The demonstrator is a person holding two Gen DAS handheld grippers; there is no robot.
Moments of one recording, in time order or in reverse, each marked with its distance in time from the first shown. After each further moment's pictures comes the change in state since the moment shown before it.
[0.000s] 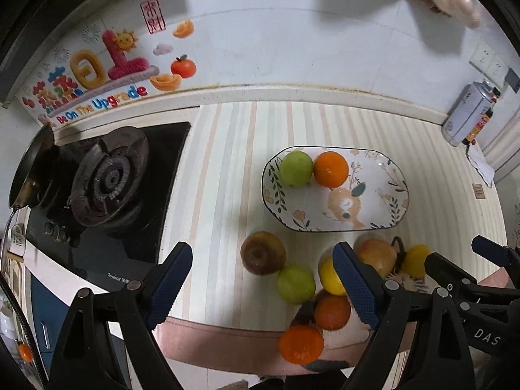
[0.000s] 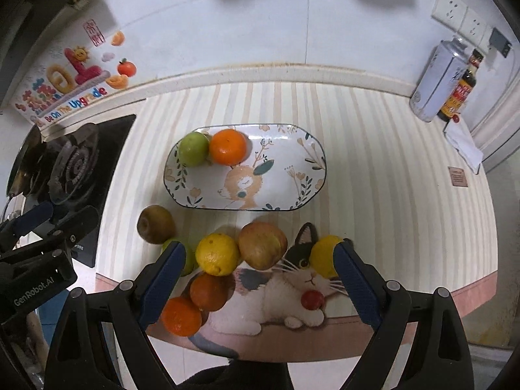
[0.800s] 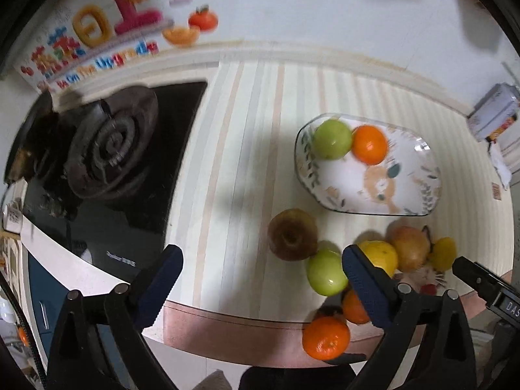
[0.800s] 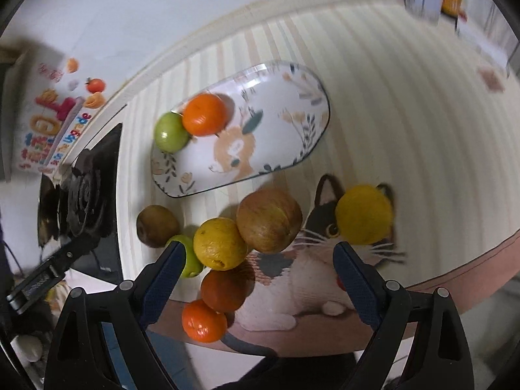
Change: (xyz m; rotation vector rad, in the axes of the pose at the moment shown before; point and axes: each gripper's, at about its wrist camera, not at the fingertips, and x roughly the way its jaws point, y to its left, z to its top) left arm 0.064 0.038 -0.001 -0.078 0.181 0.019; right arm 0.099 -0.056 -0.016 0.313 0.202 0.220
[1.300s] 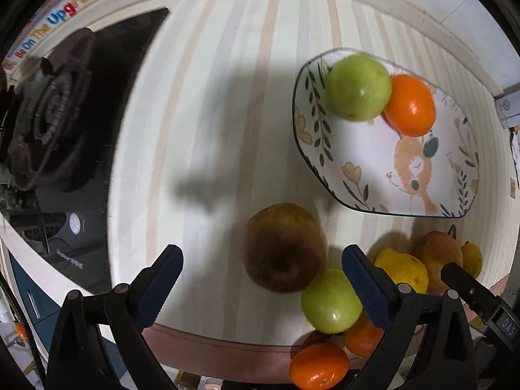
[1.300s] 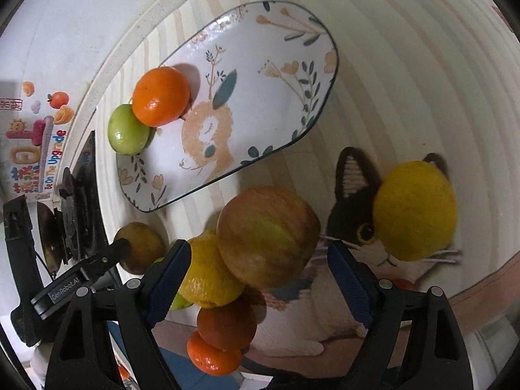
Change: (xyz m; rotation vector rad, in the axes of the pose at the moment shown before) left arm 0.107 -0.018 0.021 -0.007 0.261 -0.052; right arm 0.087 -0.009 0.017 0.151 0.116 0.040
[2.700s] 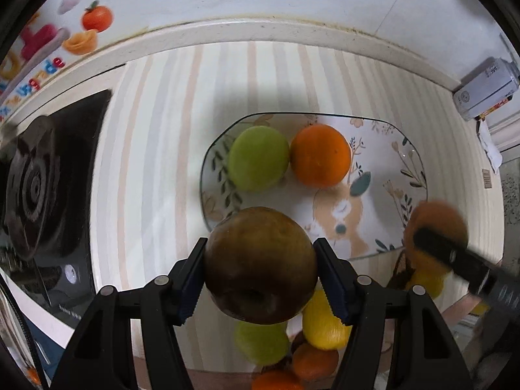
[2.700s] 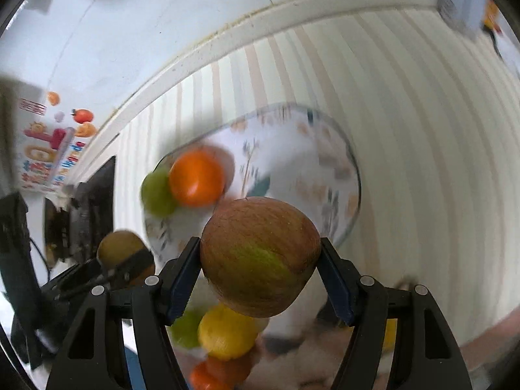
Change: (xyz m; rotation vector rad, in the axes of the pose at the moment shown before) left arm -0.044 -0.067 0.034 0.157 -0.130 -0.057; right arm -0.042 0.039 0.083 -0.182 -0.120 -0.008
